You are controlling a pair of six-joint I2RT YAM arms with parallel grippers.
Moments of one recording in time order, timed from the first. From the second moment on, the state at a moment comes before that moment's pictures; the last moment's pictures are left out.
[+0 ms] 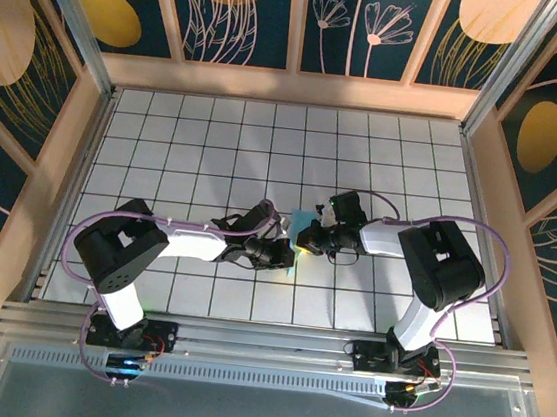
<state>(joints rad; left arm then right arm) -0.88 1.74 0.79 0.08 0.43 -0.98 0.50 1.74 0.71 0.00 -0.64 0.72</state>
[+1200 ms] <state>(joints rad) -0.88 1.77 0.79 0.06 0.44 -0.97 0.50 1.75 0.72 0.00 -0.64 0.70</state>
